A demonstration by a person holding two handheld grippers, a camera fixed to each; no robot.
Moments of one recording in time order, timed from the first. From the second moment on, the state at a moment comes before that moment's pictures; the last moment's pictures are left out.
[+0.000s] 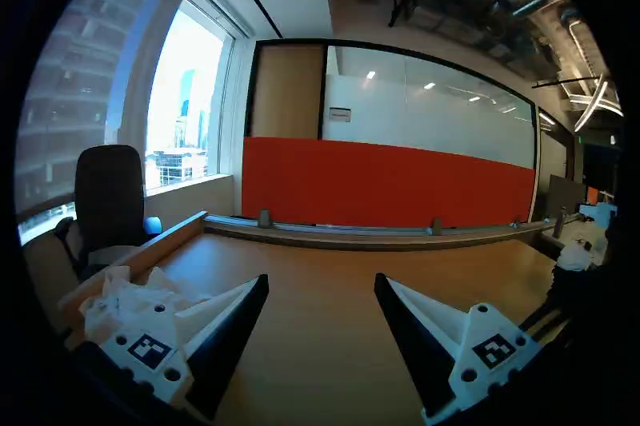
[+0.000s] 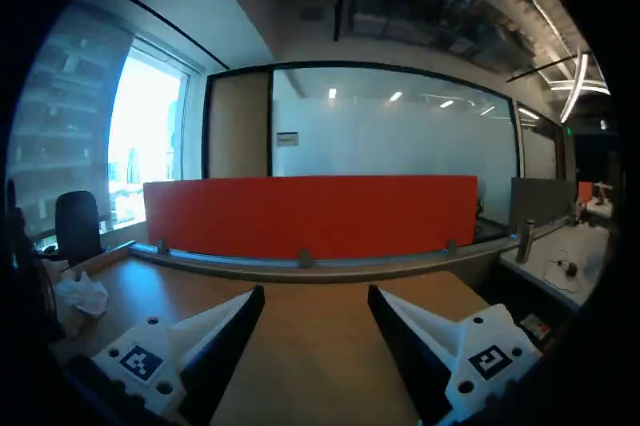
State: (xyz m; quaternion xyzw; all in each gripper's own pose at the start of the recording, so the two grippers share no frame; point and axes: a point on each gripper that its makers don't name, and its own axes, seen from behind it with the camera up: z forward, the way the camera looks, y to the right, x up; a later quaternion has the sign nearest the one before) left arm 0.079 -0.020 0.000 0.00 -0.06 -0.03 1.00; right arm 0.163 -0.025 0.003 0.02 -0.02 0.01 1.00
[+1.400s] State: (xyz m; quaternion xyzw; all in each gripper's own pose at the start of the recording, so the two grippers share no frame) left arm -0.019 -0.012 -0.004 0.00 0.00 -0.01 1.00; right arm 0.122 -0.043 -0.012 0.03 -0.01 -0.01 1.00
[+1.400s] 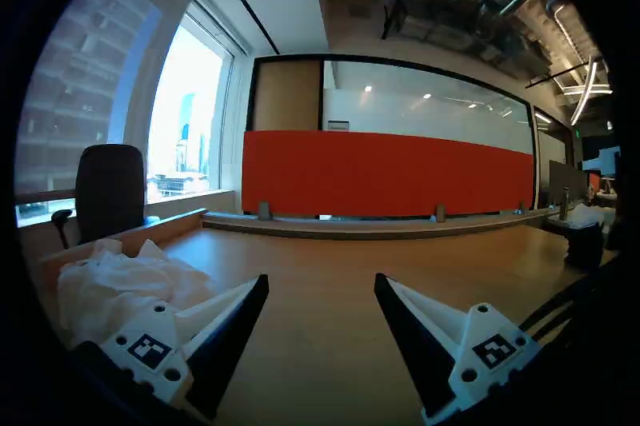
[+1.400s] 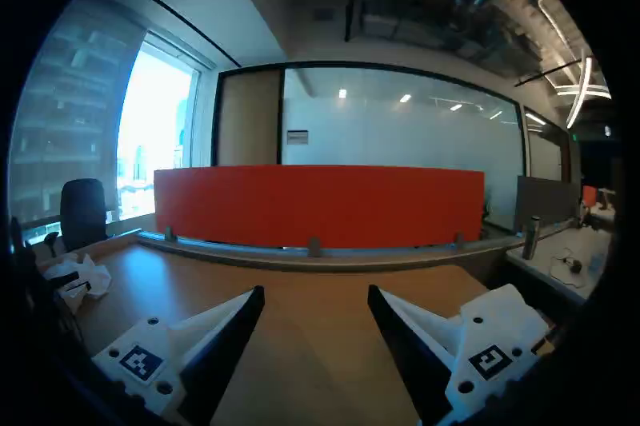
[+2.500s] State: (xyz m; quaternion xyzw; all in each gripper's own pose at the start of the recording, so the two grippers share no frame) left arm -0.024 -0.015 0.007 0.00 0.01 0.01 1.00; right arm 0.097 -0.023 -0.008 0.01 -0.01 -0.01 1.00
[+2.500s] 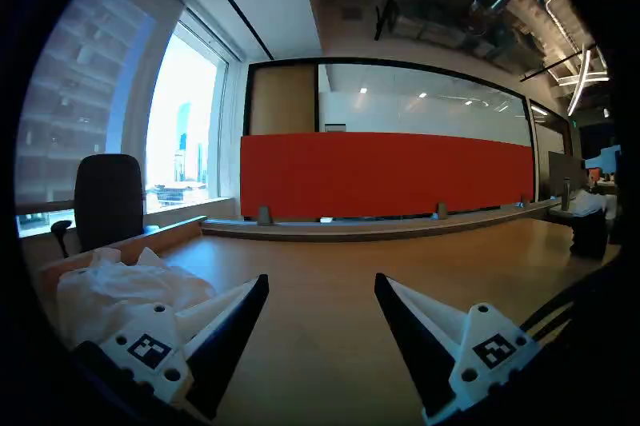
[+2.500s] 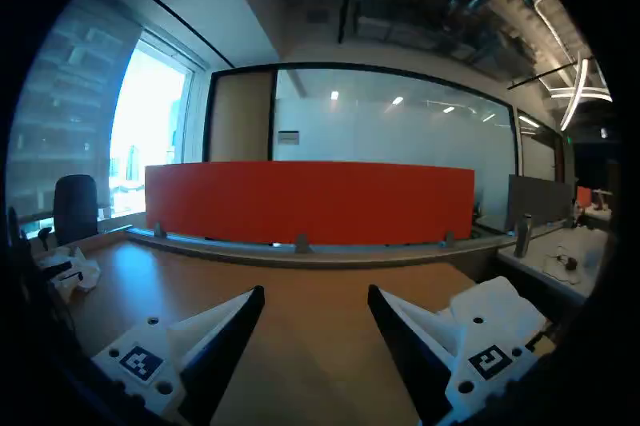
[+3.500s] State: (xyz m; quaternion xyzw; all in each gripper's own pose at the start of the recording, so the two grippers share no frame) left arm -0.024 -0.014 0.007 0.00 0.01 0.01 1.00; right arm 0.017 -0.008 0.012 0.01 0.00 -0.01 1.00
